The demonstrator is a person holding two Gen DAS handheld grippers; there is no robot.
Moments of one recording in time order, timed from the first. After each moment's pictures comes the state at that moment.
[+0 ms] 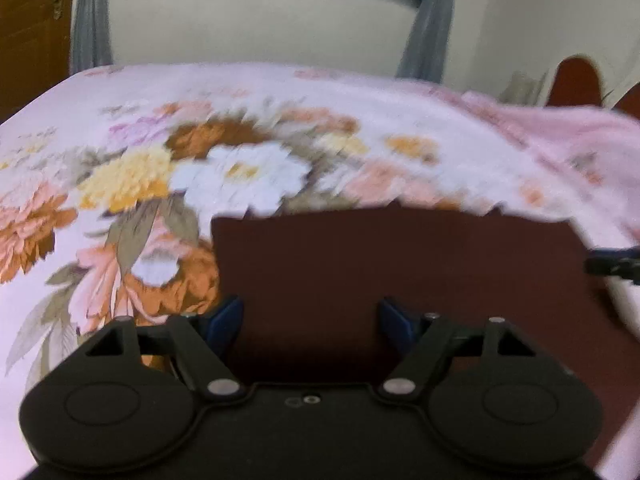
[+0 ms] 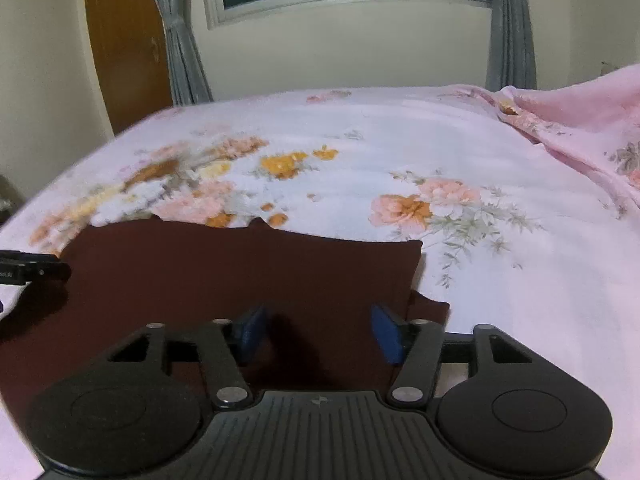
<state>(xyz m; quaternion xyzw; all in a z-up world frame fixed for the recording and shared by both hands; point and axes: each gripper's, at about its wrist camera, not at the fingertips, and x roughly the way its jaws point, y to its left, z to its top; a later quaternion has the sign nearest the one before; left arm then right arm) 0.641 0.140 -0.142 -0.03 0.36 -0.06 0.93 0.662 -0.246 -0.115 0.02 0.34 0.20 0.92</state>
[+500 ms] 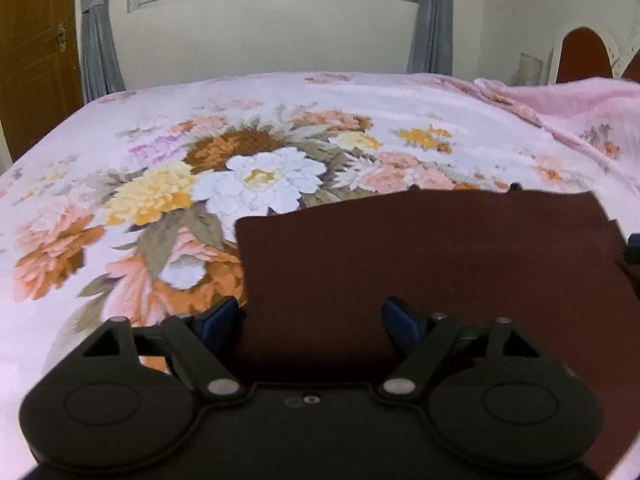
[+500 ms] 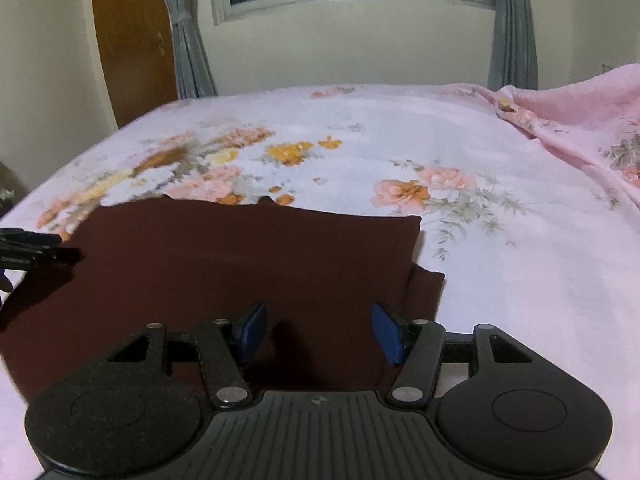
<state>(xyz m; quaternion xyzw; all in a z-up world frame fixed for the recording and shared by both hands) 0.617 0.137 -0.131 0.01 0.34 -0.04 0.94 0.625 -0.256 -0.110 0.02 0.33 0.21 0.92</state>
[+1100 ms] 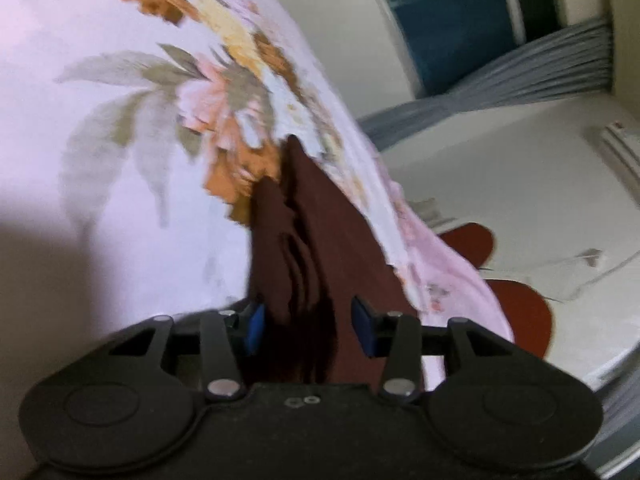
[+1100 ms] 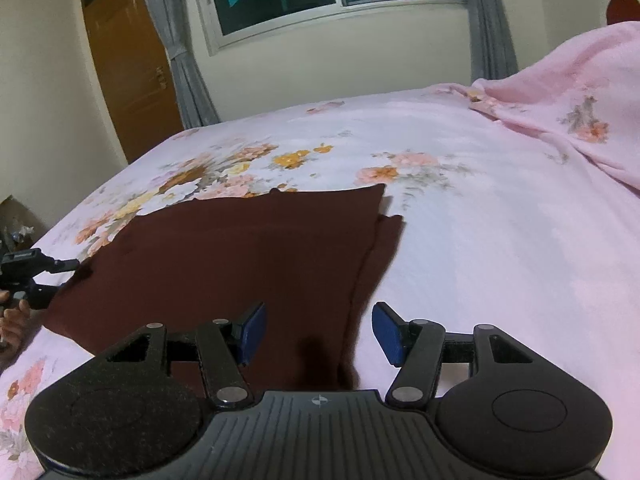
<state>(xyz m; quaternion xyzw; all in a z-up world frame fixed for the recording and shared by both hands) 0.585 0.274 -0.207 -0.46 0.33 -0.22 0.79 0.533 -0.308 -0.097 0.08 0.32 0.21 0.92</state>
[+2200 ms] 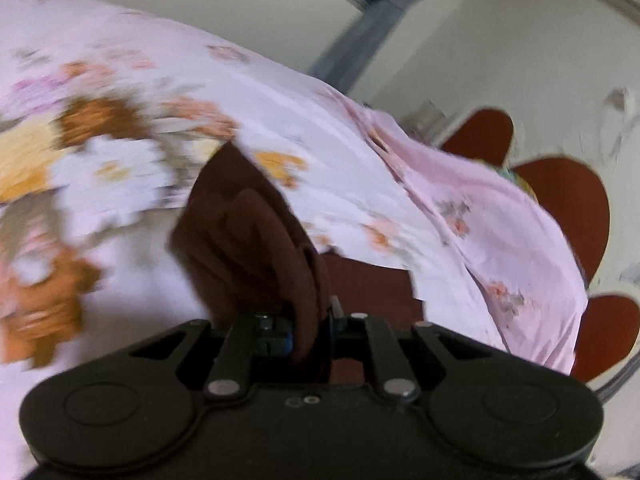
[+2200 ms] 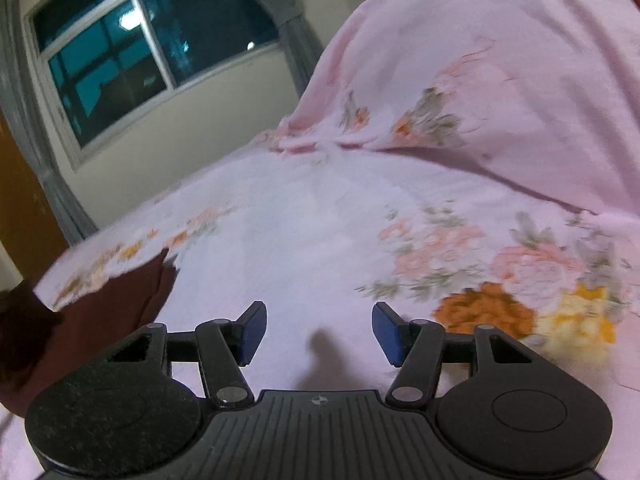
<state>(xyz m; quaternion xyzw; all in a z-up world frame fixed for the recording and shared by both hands) 0.667 0.110 -0.050 -0.20 0.40 -0.24 0.86 0.449 -0.494 -0.118 0.23 0.26 0.00 0.94</state>
